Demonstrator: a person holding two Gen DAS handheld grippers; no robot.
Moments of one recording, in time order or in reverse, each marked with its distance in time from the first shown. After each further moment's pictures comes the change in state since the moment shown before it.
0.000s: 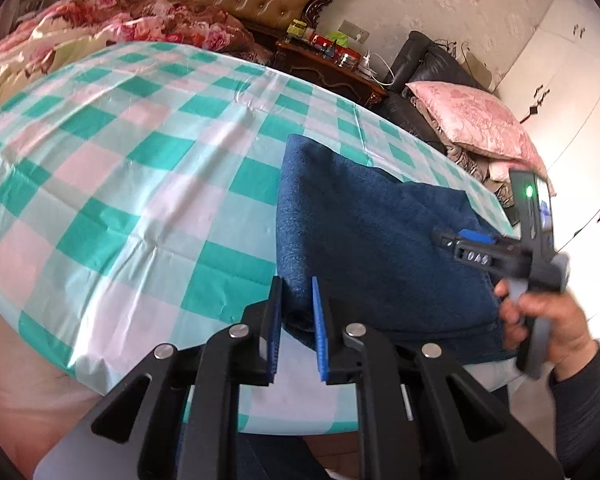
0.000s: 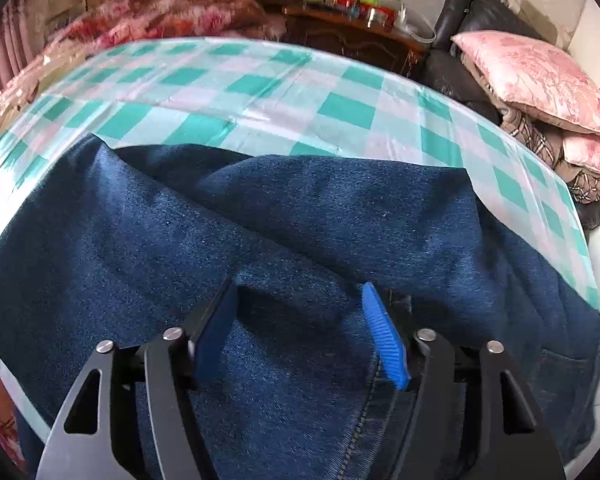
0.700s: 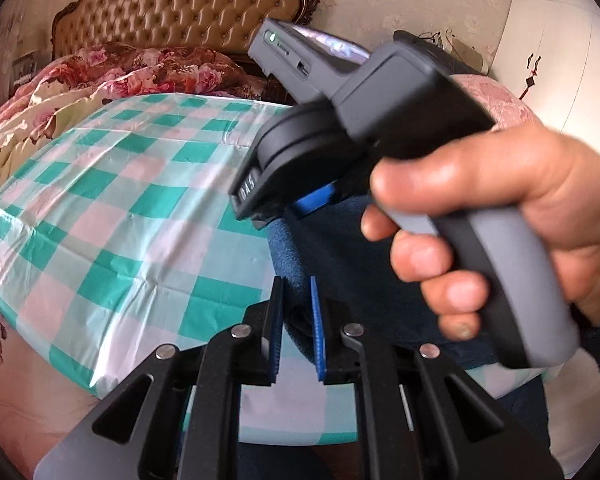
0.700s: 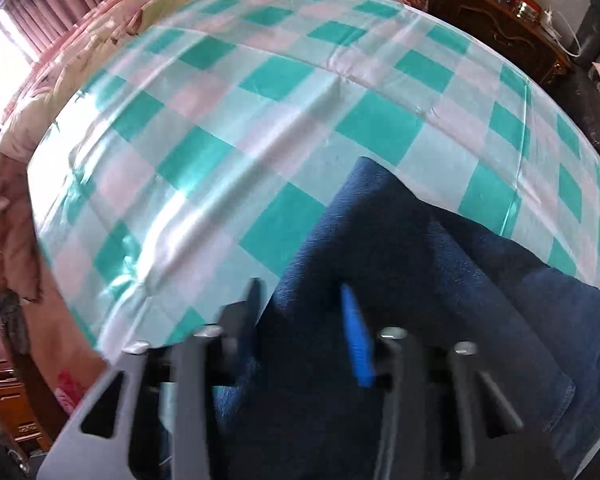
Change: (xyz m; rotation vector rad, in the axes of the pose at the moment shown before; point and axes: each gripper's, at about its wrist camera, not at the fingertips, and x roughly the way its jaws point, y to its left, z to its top) left arm -0.012 -0.039 0.000 0.130 -0.087 0.098; right arm -0.001 0.192 0.074 -0.201 0.229 0.291
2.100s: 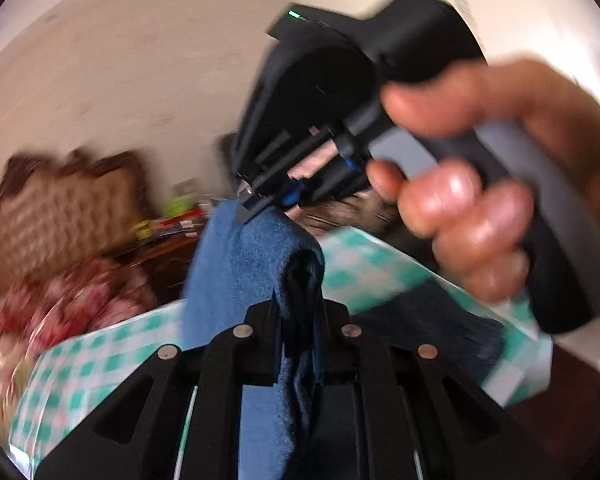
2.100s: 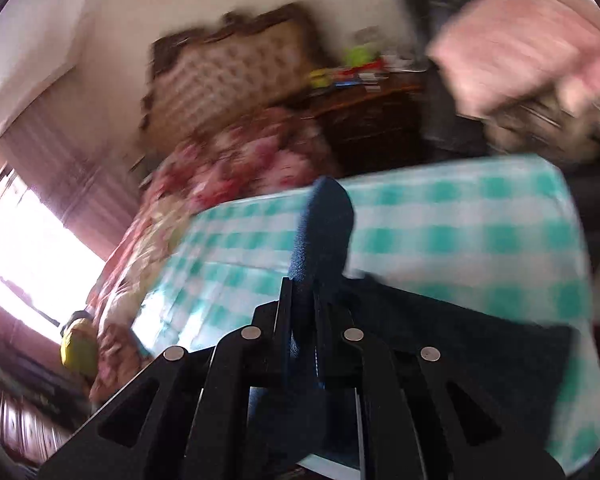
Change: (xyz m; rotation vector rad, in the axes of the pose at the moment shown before) left arm -0.034 -0.451 0.000 0.693 -0.359 -0.121; right arm -0.283 -0.364 -0.256 0.482 -0.562 0.283
